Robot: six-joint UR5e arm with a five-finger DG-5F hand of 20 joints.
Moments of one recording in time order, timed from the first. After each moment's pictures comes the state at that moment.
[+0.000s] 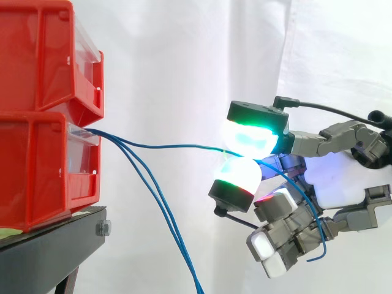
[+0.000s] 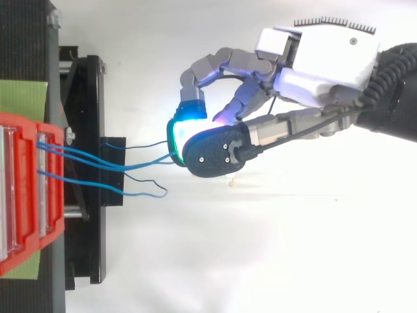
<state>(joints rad) 0.16 -2.23 -1.22 -3.02 -1.20 0.02</state>
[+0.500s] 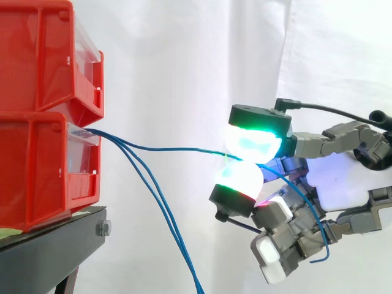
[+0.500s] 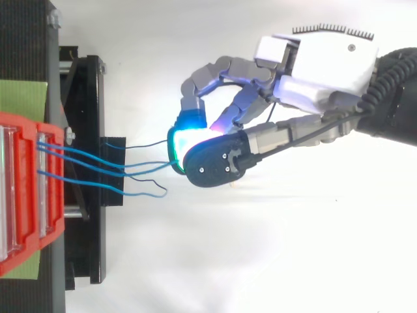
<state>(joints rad) 0.17 -2.23 -1.22 -3.03 -1.22 0.03</state>
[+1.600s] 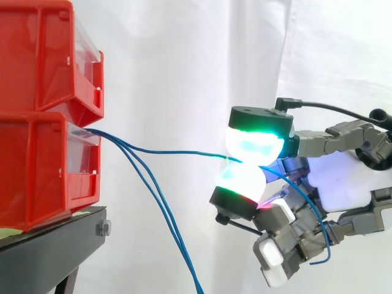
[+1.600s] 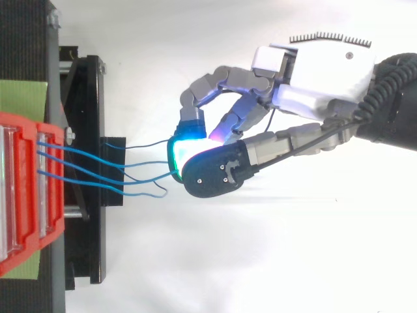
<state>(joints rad) 0.17 -2.23 -1.22 -3.03 -1.24 0.02</state>
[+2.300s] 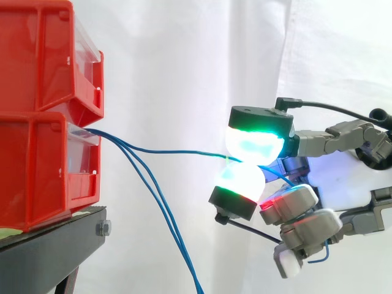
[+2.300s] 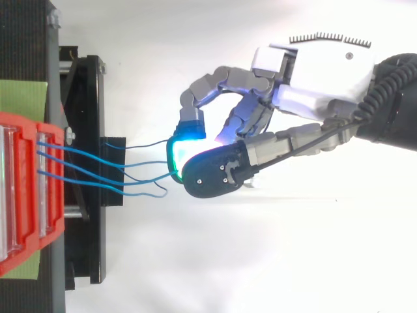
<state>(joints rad) 0.17 -2.23 -1.22 -3.03 -1.24 0.02</state>
